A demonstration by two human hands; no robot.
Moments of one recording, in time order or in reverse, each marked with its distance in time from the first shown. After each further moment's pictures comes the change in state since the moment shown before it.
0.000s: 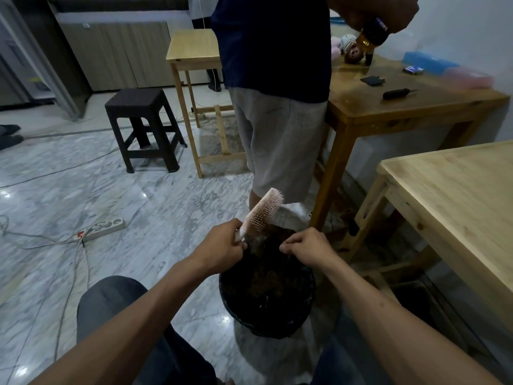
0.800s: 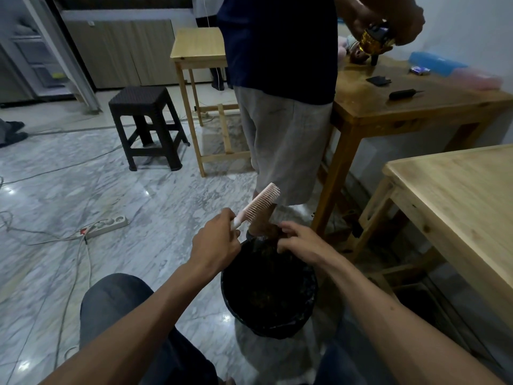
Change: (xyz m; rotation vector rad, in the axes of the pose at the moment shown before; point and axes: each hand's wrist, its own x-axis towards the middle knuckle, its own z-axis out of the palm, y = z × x) left_hand 0.000 -0.009 0.005 0.135 0.308 -0.054; right_hand -0.009 -0.025 -0.003 0.179 -0.171 -0.042
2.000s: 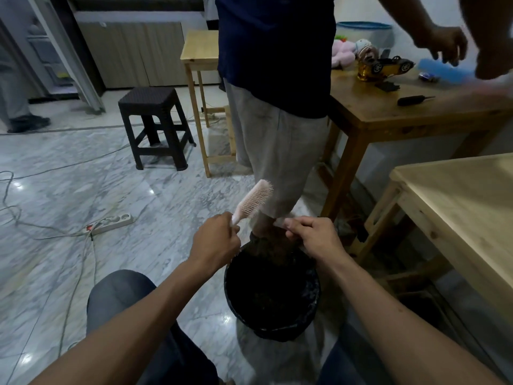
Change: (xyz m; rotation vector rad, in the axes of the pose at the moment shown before) left_hand 0.004 -0.014 -0.002 0.000 0.064 -0.021; right_hand 0.002 -0.001 0.004 0.366 0.301 -0.154
